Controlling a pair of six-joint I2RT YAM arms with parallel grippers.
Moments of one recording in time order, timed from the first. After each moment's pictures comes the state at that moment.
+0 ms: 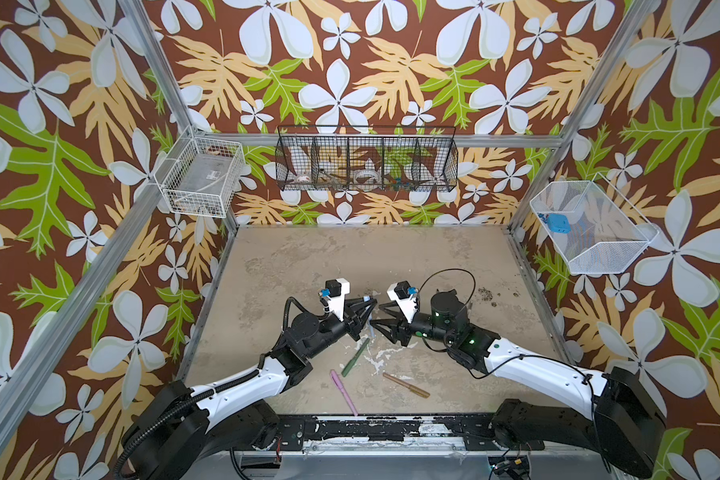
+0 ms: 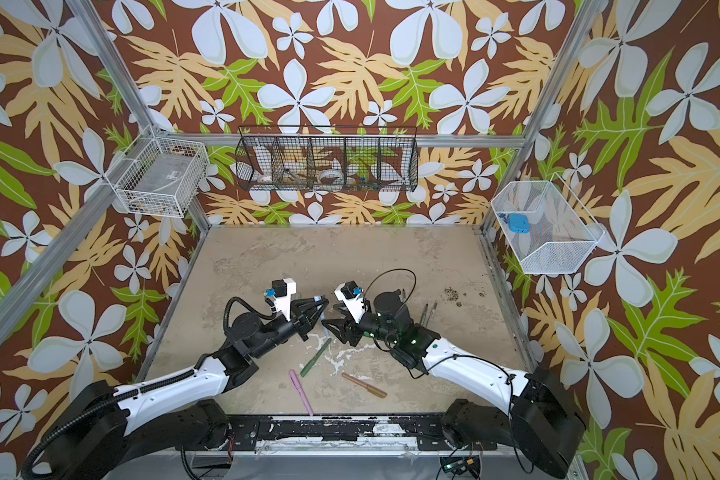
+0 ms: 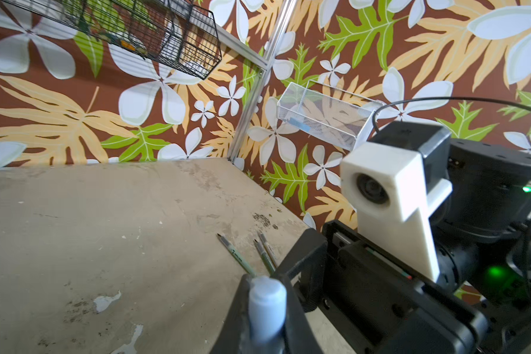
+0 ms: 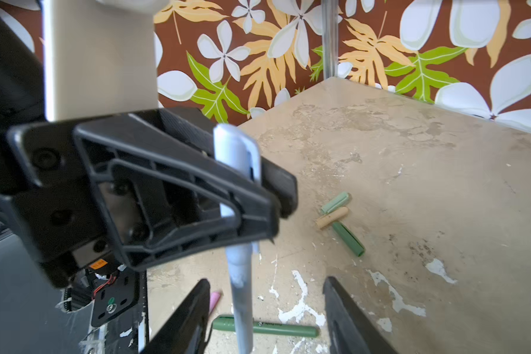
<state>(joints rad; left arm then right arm) -0.73 1.12 0.40 0.80 0.19 -0.44 0.77 1.22 0.66 0.28 -0.38 0.14</state>
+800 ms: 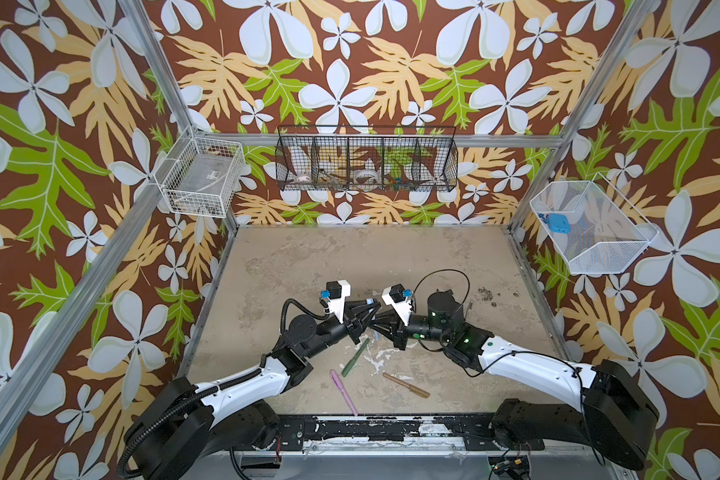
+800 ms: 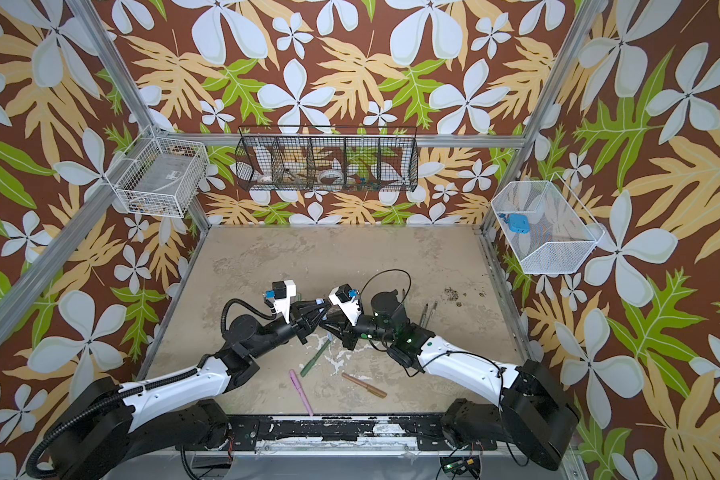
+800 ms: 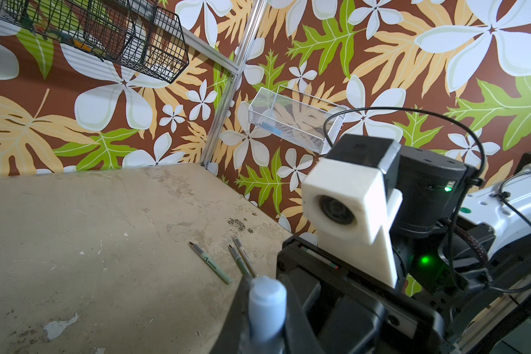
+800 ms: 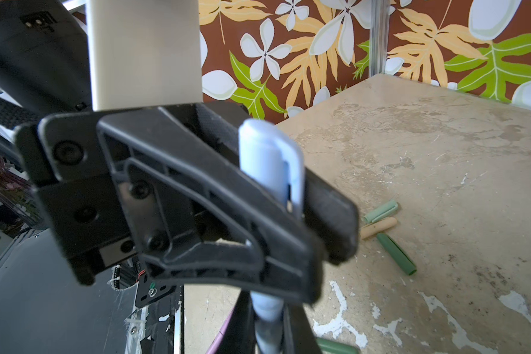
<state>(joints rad) -0.73 1.13 0.39 0.90 0.26 -0.47 0.77 1.26 0.66 0.34 -0.51 0.17</state>
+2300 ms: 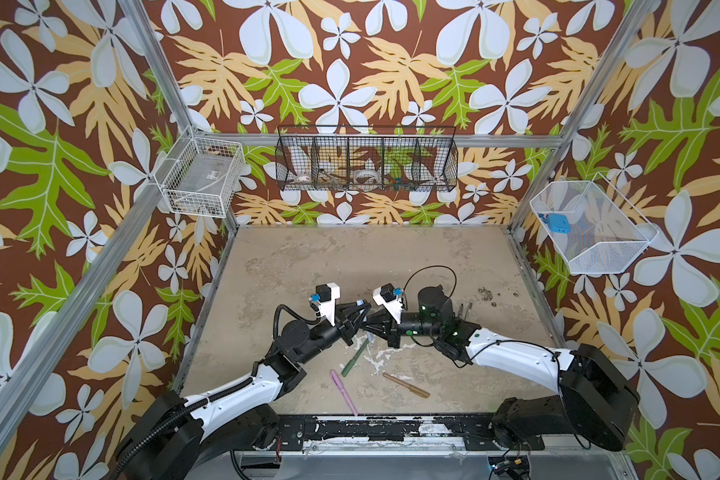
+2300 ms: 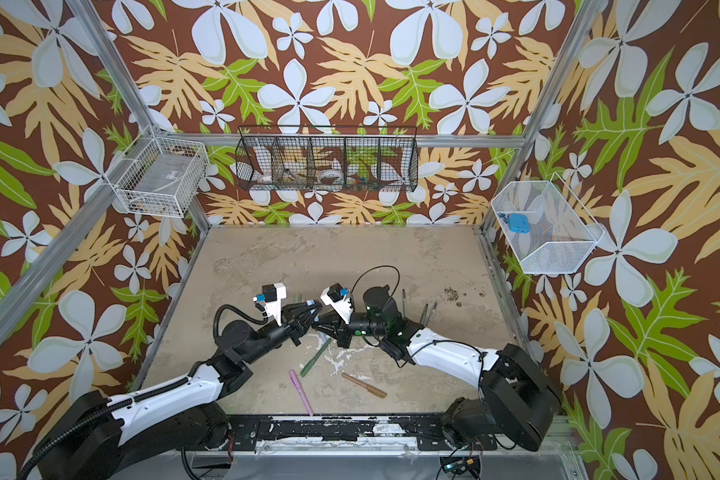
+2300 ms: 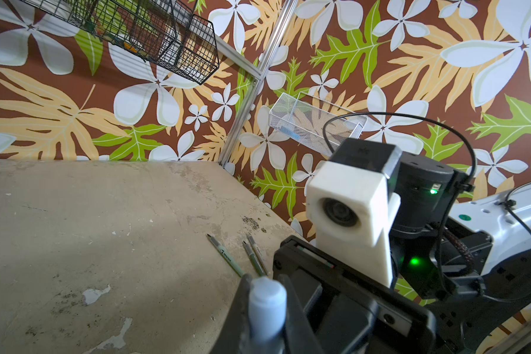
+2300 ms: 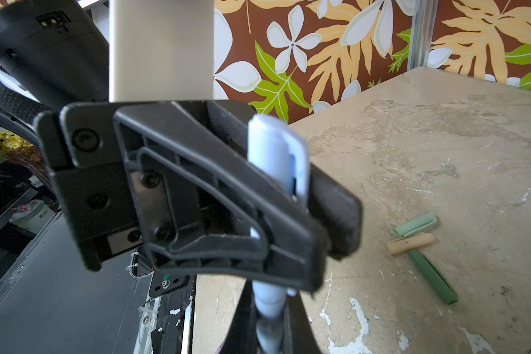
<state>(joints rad) -0.70 1.04 0.32 0.86 0.20 -0.51 0.77 1.40 0.71 0.39 -0.65 0.14</state>
